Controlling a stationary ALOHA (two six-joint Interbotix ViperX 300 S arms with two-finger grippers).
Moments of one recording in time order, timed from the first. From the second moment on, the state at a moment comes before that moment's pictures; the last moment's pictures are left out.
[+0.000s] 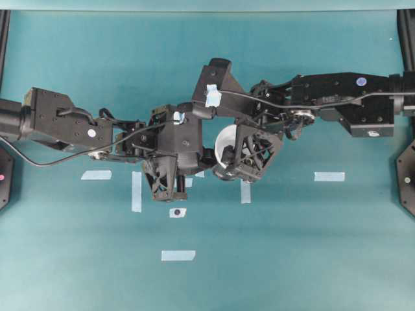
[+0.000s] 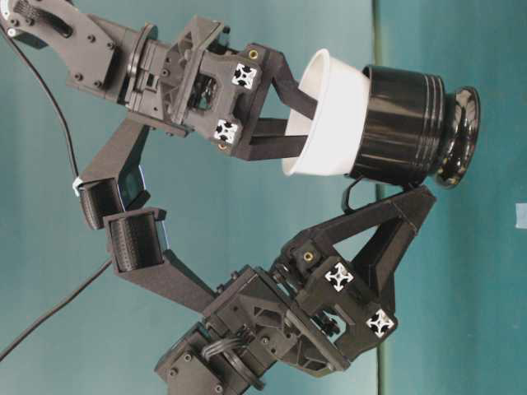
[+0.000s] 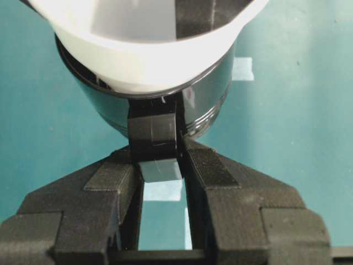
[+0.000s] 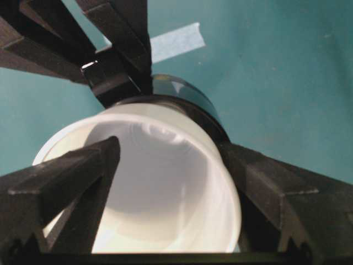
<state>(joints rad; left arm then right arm) 0.03 0.07 0.56 0.02 0.10 0.03 -0.11 0.02 0.34 0.05 0.81 0.19</state>
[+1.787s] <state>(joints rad) 0.02 0.09 0.70 0.02 -0.22 0.02 -0.11 -0.17 0.33 0.05 0.88 0.20</state>
